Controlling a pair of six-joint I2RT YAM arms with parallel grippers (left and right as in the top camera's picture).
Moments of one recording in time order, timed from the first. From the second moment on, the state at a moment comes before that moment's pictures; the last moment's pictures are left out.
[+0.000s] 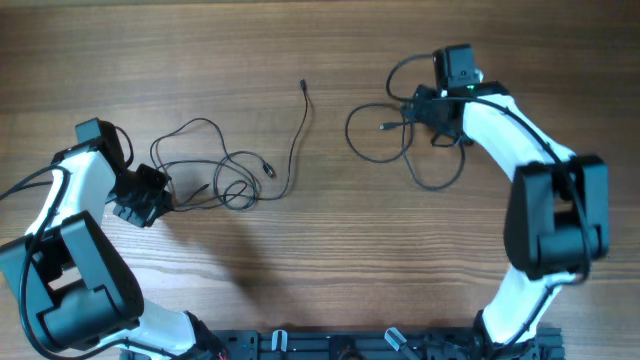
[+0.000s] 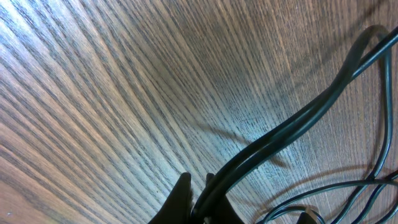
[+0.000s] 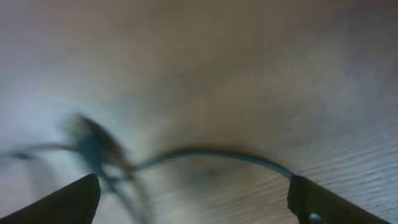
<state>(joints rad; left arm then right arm) 0.39 1.73 1.04 -0.91 0.15 -0.69 0.15 2.00 1.33 -0.59 0.13 0.53</state>
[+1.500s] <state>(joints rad) 0.39 1.73 1.04 -0.88 0.15 -0.69 0.16 1.90 1.25 -0.64 0.03 0.14</state>
